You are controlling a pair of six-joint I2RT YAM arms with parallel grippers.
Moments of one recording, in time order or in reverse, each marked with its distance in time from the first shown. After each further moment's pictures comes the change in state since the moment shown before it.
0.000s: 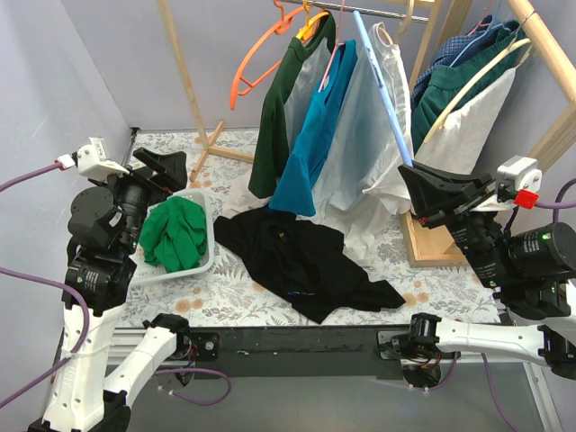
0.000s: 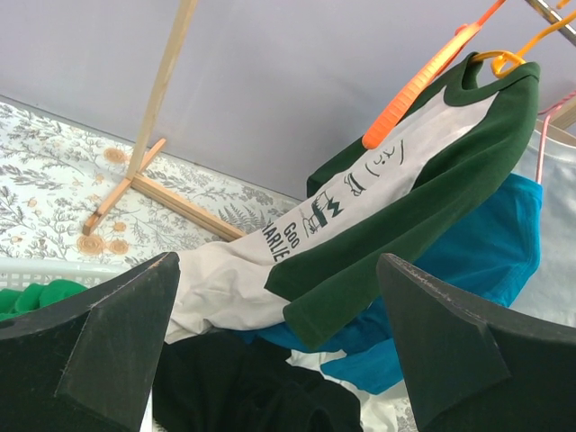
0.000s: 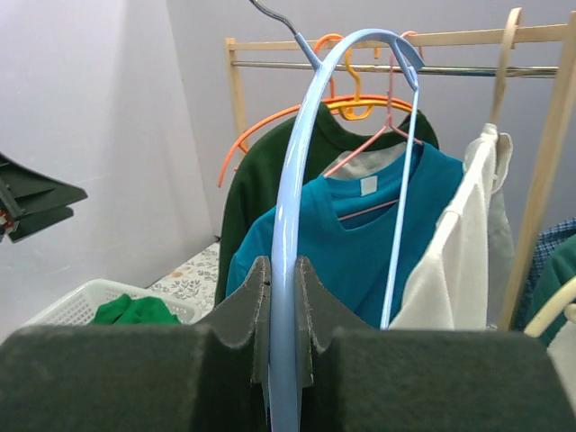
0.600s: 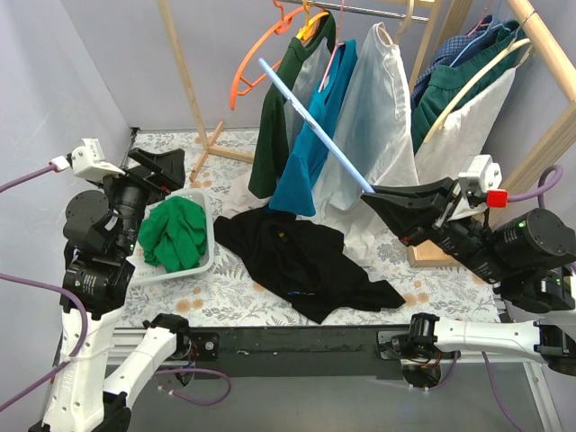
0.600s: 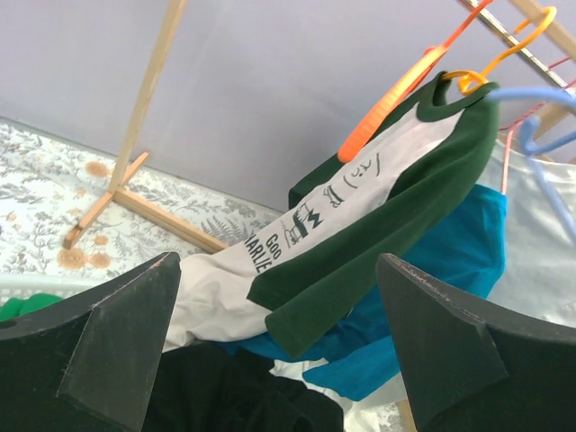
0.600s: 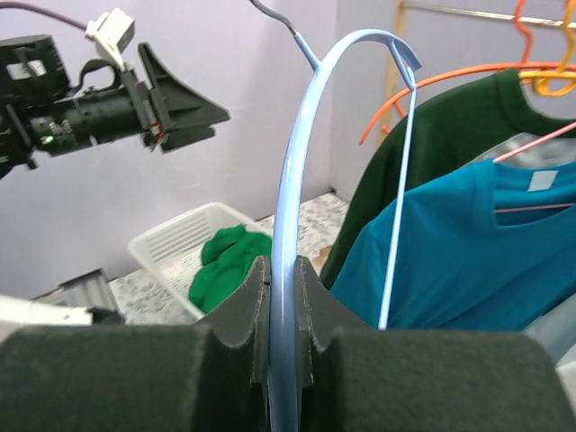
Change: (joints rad) left arm 0.000 -0.014 0.004 0.034 0.019 -0.023; right arm 0.000 0.085 0.138 -0.257 -0.335 0.166
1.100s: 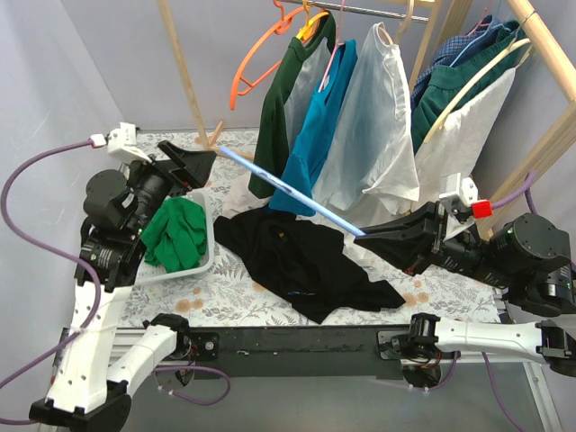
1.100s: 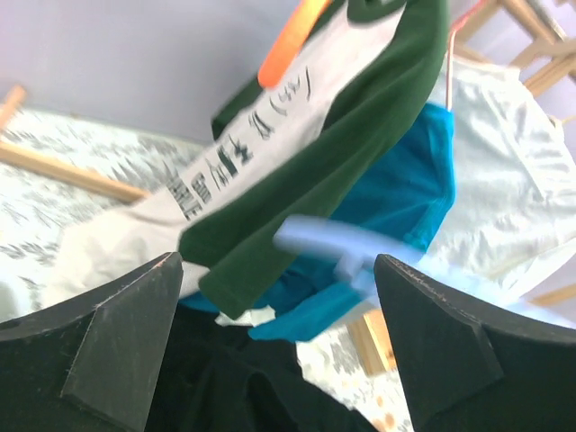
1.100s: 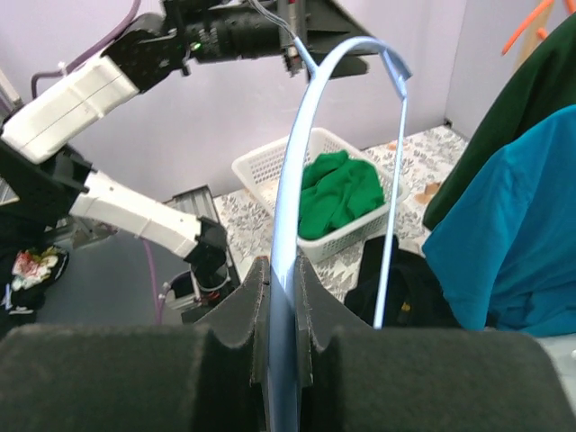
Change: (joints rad) left arm 0.000 0.108 -0.033 0.064 0.304 -0.060; right arm 0.001 -0.039 -0.019 -0.192 -0.232 0.169
